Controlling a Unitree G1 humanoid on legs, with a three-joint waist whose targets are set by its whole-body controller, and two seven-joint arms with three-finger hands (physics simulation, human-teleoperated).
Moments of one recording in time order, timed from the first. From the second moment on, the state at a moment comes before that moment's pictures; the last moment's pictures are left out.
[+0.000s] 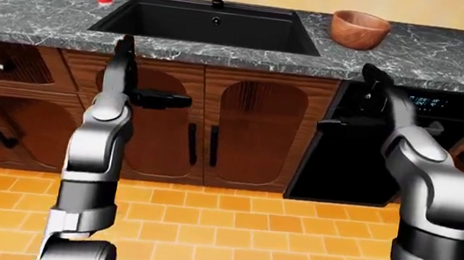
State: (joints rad) left arm -0.74 0.28 0.17 0.16 -0.05 0.62 0.10; right arm -0.65 -0.38 -0.24 -0.10 0.22 0.87 0.09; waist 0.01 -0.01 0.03
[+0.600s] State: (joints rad) left arm -0.84 0.38 0.22 0.17 -0.09 0.68 0.13; right arm -0.69 -0.42 -0.26 -0.21 0.22 0.99 0.10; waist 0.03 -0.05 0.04
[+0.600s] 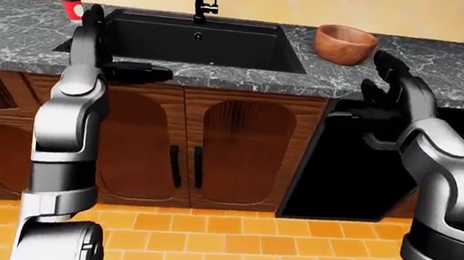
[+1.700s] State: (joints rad) left arm -1.03 0.65 0.28 0.73 -0.18 0.45 0.11; right arm -0.85 -0.39 -0.20 -0.20 0.14 1.11 0.13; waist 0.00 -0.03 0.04
